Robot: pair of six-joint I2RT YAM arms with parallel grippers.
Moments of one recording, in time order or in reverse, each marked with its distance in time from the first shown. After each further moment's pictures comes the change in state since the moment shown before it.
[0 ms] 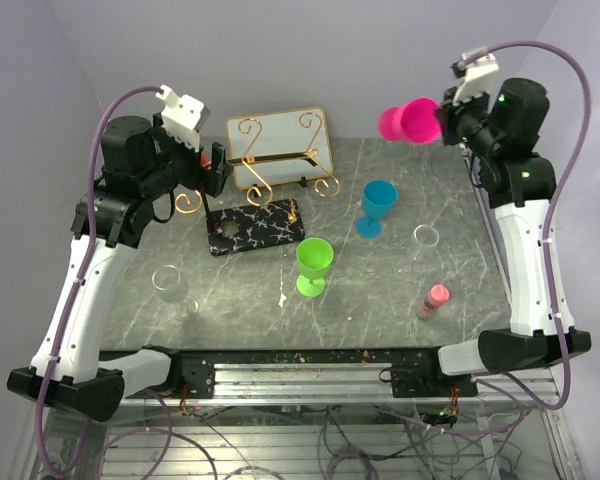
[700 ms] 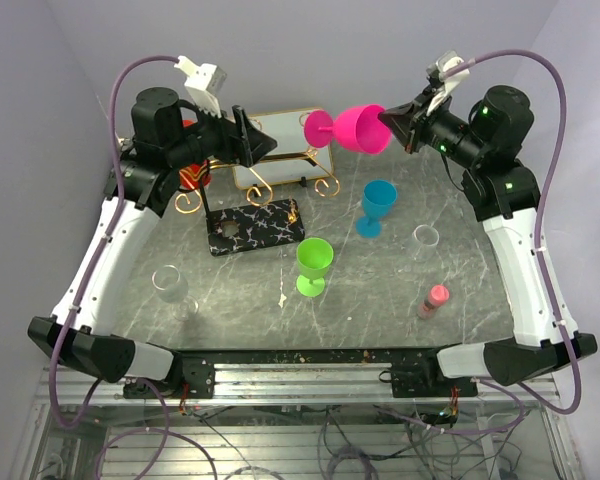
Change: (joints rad) left arm -0.066 0.203 0.111 0.198 0.241 -0.417; right arm 0.212 -0.047 -0.076 0.202 -0.360 0.139
